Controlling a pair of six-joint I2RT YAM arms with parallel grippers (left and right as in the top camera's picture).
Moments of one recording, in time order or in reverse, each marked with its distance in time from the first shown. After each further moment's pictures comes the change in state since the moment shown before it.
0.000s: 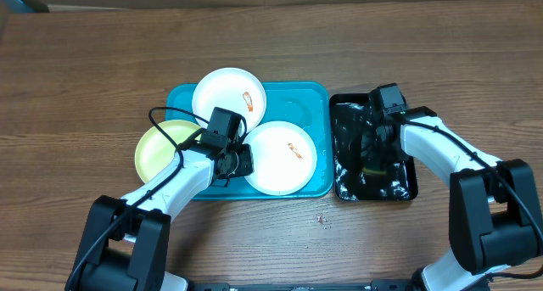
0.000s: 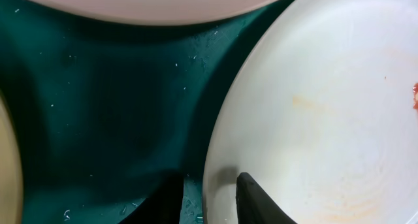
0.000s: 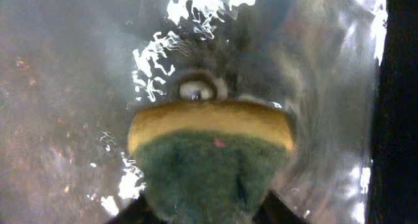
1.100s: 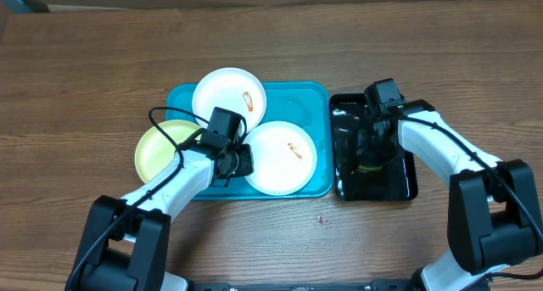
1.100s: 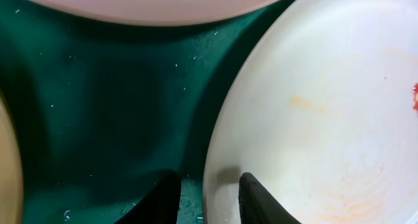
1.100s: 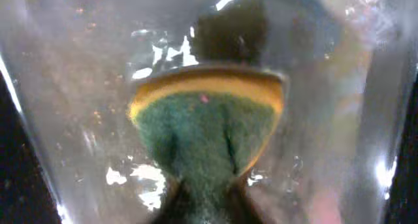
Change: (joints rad) left arm 0.000 0.000 0.000 0.000 0.000 0.000; right arm 0.021 0.001 0.062 -0.077 -0.051 0.003
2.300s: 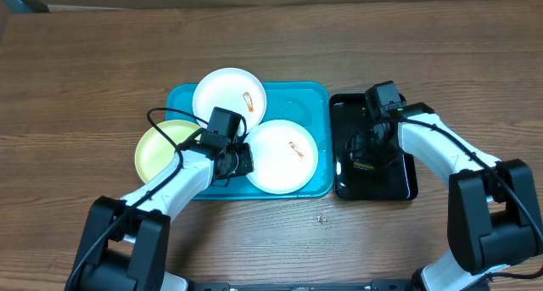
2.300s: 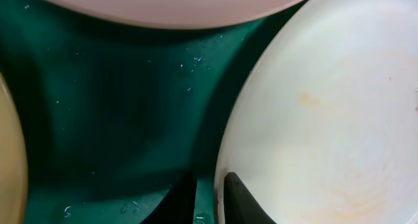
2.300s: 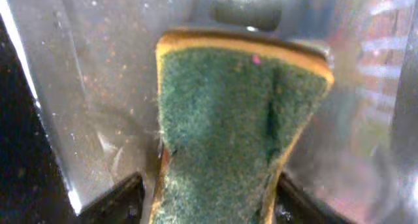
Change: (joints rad) left arm 0.000 -0.002 0.000 0.000 -0.005 -0.035; right arm -0.002 0.000 -0.025 0.018 -0.064 -0.005
